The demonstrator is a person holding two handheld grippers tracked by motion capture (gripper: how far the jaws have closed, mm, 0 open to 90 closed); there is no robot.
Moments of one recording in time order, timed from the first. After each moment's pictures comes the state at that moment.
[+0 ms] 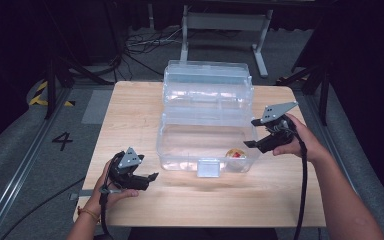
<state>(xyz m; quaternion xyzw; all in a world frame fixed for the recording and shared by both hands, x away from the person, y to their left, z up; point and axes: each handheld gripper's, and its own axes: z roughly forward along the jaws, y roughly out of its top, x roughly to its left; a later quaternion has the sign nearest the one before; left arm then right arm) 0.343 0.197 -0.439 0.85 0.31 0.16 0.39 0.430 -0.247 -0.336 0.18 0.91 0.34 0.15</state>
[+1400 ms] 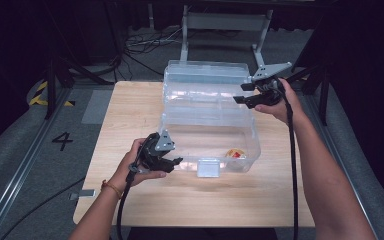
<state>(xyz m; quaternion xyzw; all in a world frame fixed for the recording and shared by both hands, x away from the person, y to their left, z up) 0.382 0.120 -0.395 0.91 0.20 0.15 0.34 0.512 -0.220 -0.290 0.22 0.87 0.40 0.21</state>
